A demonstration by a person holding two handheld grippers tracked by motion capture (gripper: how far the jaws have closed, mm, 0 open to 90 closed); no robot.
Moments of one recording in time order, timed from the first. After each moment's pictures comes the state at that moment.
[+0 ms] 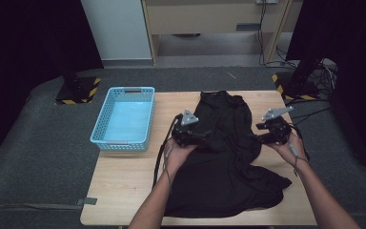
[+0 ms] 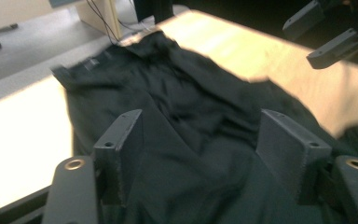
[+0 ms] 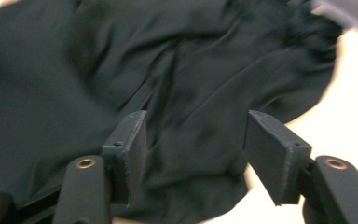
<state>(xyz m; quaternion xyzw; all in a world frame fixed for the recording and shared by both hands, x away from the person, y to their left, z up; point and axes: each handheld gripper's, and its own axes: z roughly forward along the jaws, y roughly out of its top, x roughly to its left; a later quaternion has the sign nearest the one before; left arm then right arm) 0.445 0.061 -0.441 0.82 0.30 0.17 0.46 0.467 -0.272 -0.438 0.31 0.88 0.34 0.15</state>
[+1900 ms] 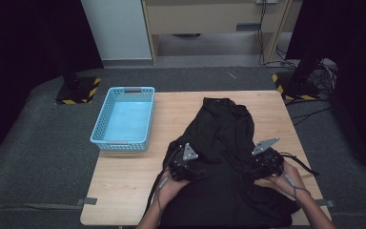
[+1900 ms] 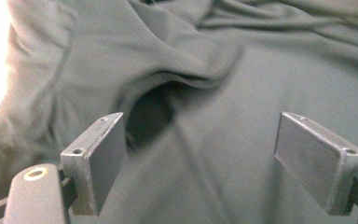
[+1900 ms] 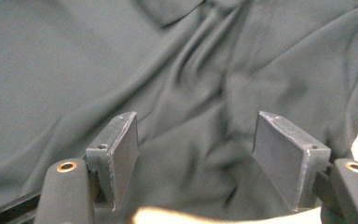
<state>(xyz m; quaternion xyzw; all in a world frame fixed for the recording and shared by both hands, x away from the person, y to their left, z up) 0.393 0.070 -0.501 0.88 0.28 0.14 0.36 0.400 -0.247 -0.486 0.27 0.92 0.29 0.07</state>
